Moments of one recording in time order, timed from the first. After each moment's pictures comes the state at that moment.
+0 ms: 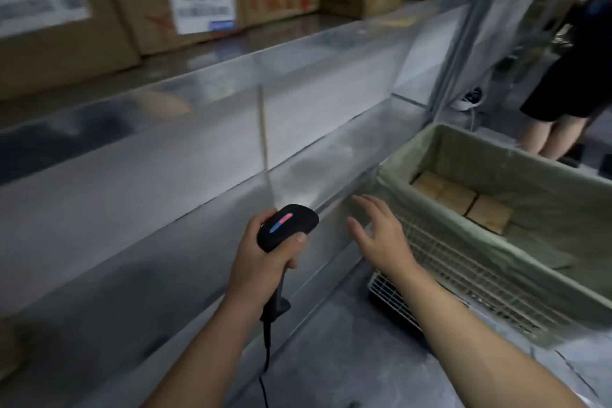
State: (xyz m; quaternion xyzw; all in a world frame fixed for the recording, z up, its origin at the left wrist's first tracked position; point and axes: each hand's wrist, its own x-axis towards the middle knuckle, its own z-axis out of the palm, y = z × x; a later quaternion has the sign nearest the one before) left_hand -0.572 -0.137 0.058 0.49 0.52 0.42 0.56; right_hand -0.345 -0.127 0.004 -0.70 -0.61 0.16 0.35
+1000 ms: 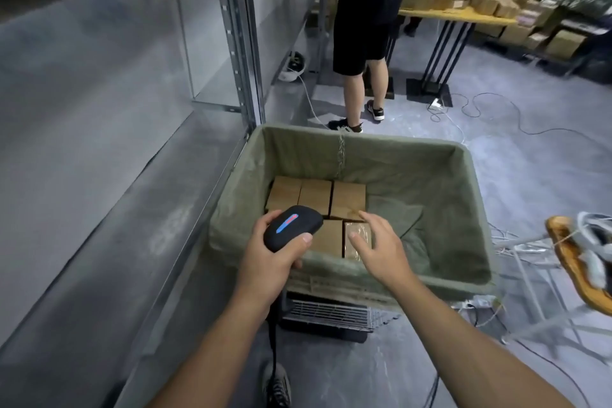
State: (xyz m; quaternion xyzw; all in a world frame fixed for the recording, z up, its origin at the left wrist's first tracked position) left_hand -0.207 0.003 0.013 0.61 0.36 0.22 0.67; right_hand -0.031 -0.129 -0.055 -0.87 -0.29 0.16 0.36
